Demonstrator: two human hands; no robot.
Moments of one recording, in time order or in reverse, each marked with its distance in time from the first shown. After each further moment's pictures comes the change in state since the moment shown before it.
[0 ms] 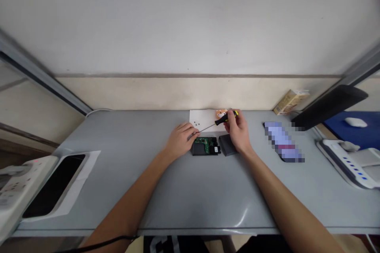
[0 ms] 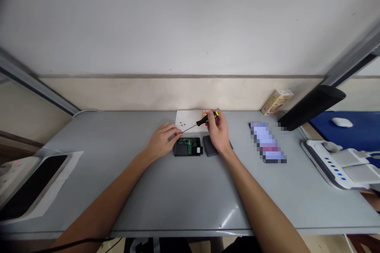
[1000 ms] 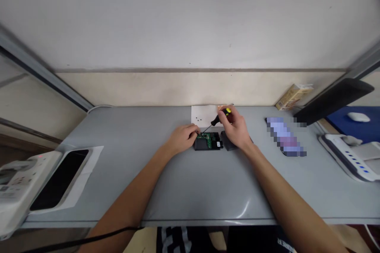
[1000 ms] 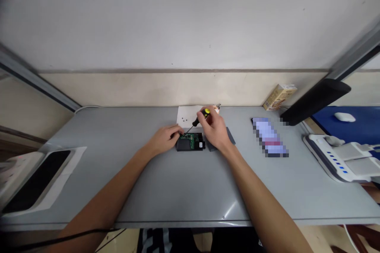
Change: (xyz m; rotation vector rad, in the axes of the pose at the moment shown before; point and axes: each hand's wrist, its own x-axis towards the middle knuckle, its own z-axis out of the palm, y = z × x) left_hand -0.005 -0.001 -0.004 -0.169 -0.256 -0.187; right_hand -0.010 -0.011 0.006 -0.350 -0.189 -0.205
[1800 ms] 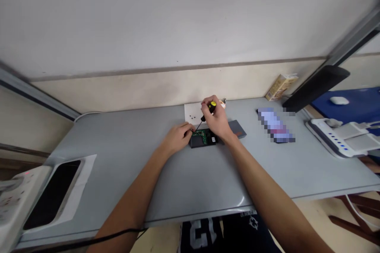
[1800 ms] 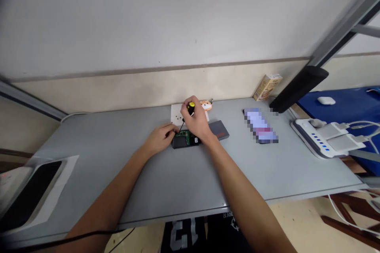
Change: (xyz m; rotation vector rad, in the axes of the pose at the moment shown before) left_hand 0.002 -0.001 -0.001 -0.011 -0.019 0.008; right_hand 0.018 -0.020 0.035 0.204 0.084 -0.083
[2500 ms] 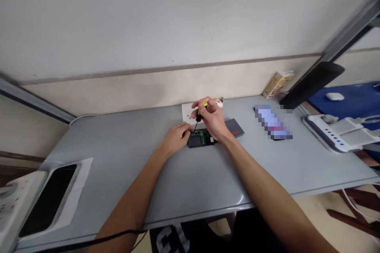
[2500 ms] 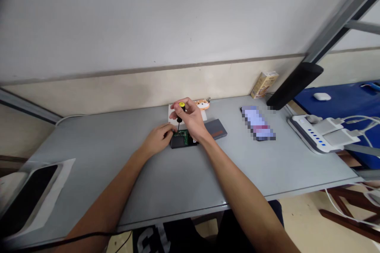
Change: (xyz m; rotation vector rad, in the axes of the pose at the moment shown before) left_hand 0.000 -0.001 0.003 0.025 0.000 -0.009; right_hand -0.006 -0.008 0.009 0.496 -0.110 0.214
